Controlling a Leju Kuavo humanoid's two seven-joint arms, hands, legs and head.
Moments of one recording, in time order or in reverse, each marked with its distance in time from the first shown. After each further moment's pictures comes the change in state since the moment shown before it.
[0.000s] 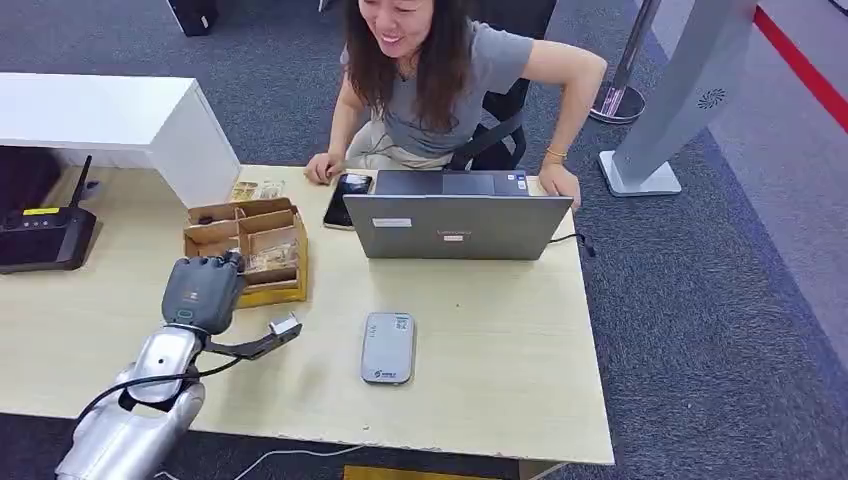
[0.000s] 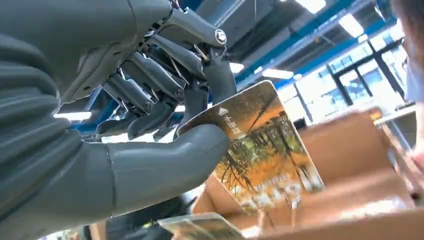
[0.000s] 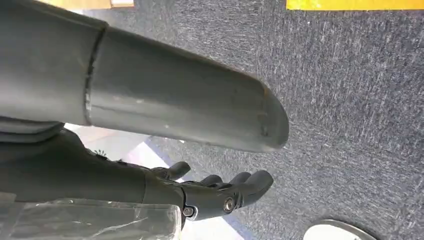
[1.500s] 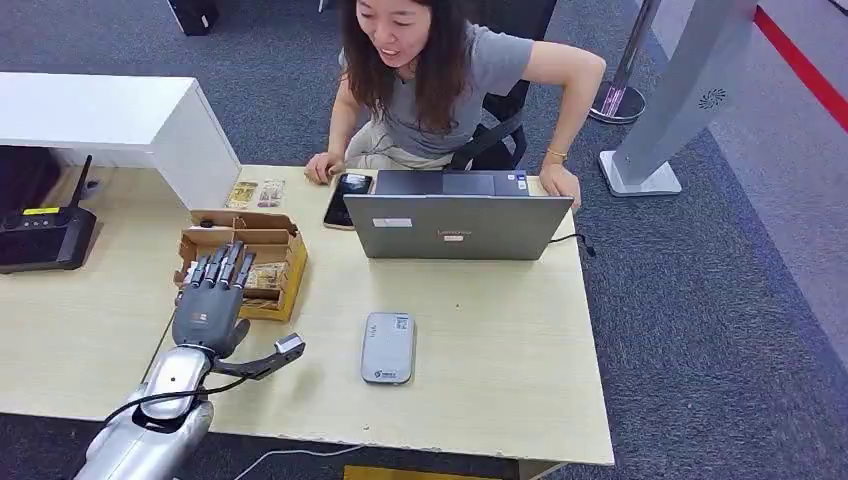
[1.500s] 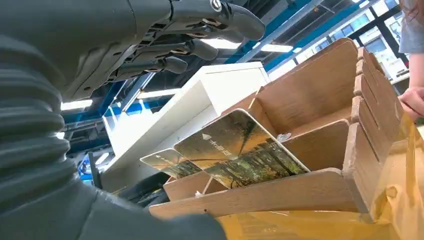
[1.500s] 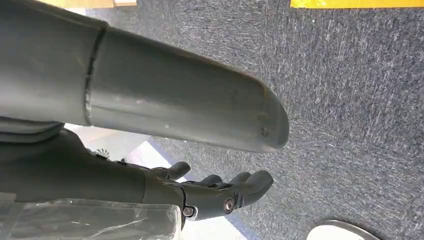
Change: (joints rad) left arm 0.040 -0.040 0.015 0.114 -0.025 0.030 0.026; right arm 0.008 0.000 -0.001 0.000 0.004 -0.003 0.006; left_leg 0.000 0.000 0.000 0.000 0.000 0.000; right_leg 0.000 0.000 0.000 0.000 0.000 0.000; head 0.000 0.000
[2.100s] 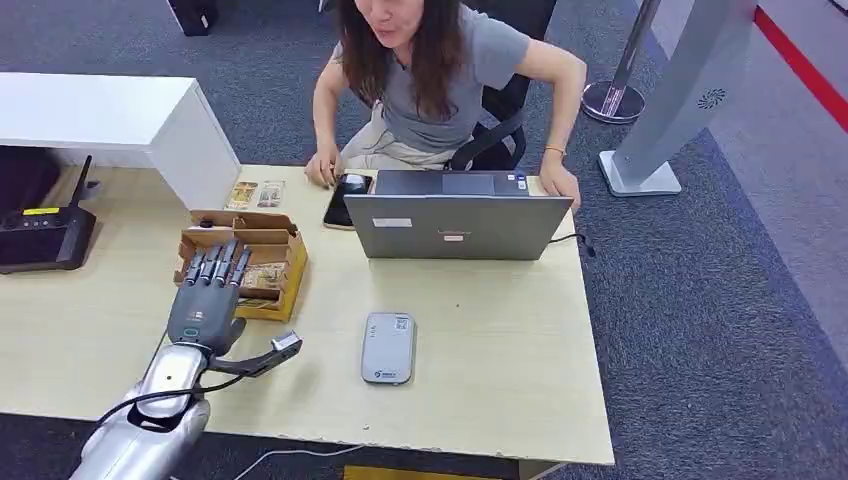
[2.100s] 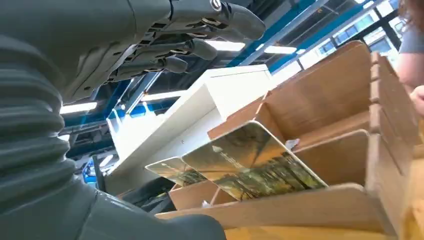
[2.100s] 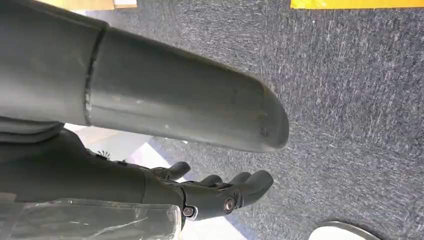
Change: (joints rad) left arm 0.004 0.008 0.006 -0.025 -0.012 -0.019 0.007; right arm 0.001 0.000 -0.005 0.000 -0.002 -0.001 -0.003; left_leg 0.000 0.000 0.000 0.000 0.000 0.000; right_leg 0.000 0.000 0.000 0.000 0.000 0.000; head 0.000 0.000
